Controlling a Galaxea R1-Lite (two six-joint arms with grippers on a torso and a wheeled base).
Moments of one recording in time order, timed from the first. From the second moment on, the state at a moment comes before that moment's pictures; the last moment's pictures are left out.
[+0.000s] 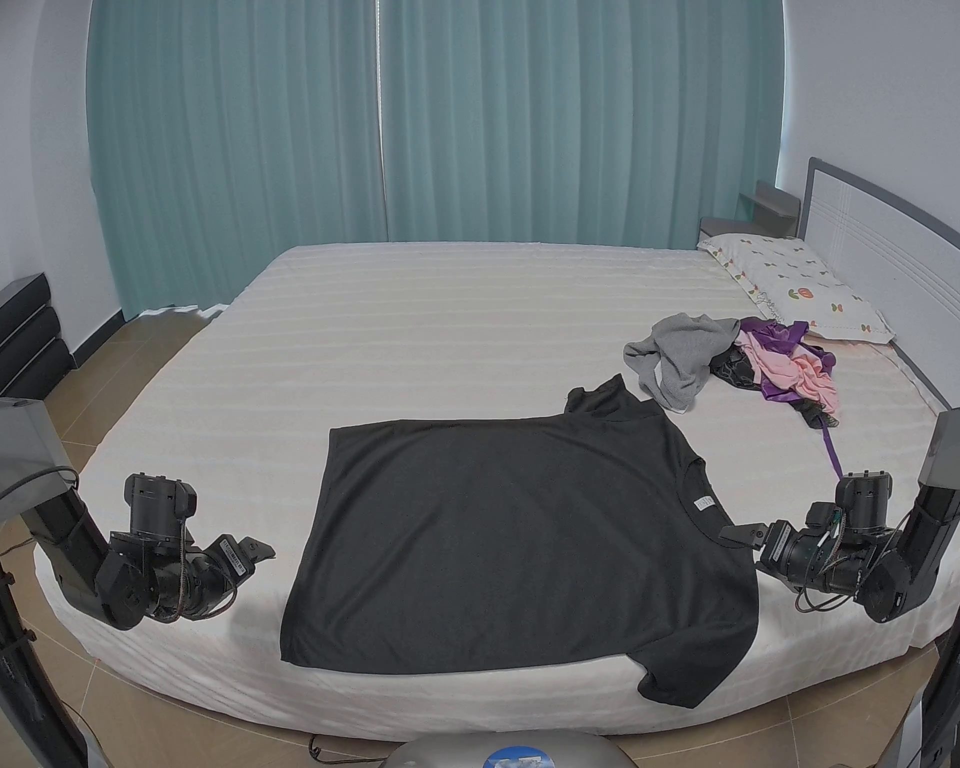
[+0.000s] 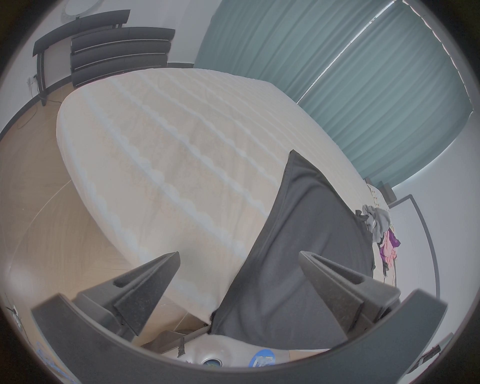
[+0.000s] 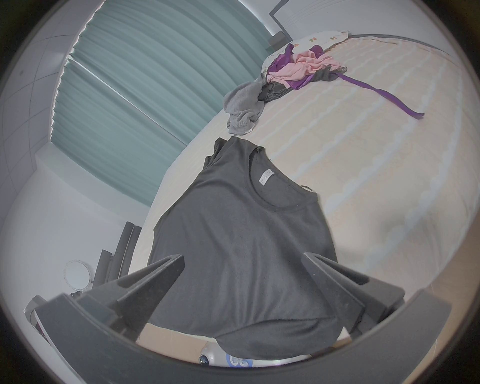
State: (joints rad) left arm -0.03 1.99 -0.44 -0.74 -0.04 -0.73; right arm -0.02 2.11 -0.35 -1.12 0.35 0.61
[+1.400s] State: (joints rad) left arm -0.03 2.23 -1.10 -0.60 -0.24 -0.84; right arm -0.02 2.12 -0.38 -1.14 0.36 0.74
